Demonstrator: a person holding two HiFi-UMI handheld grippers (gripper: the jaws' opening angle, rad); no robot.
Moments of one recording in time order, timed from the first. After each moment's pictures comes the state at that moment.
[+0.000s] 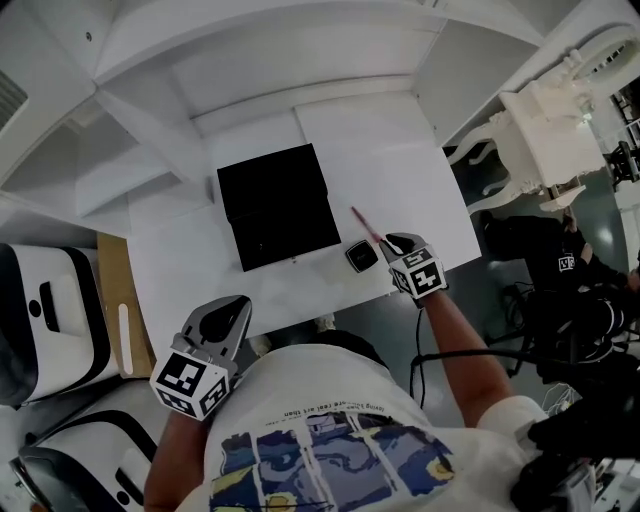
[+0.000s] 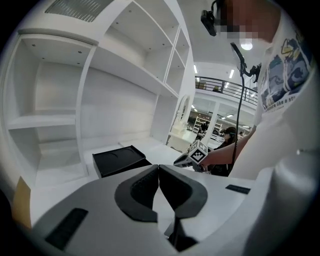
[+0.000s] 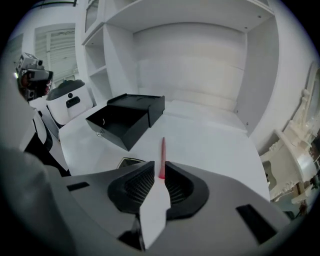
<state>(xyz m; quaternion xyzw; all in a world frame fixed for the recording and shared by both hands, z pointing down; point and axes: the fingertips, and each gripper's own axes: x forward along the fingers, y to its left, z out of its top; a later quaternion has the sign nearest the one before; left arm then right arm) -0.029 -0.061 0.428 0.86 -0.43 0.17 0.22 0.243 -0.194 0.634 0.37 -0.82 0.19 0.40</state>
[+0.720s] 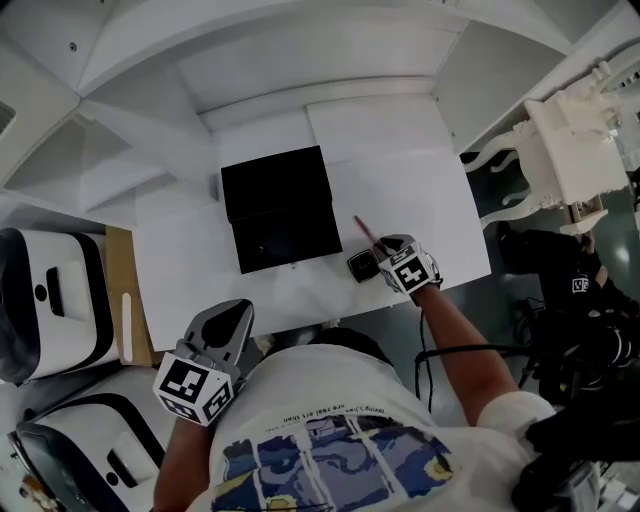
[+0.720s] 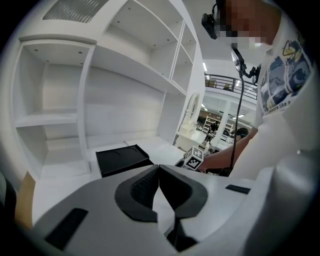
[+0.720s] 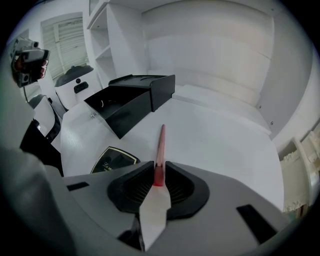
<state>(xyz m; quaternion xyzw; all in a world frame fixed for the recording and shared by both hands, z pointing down) -0.007 -0.071 0.432 0.83 -0.48 0.18 0.24 0.229 -0.212 0.691 0.29 -0.82 0.18 0.46</state>
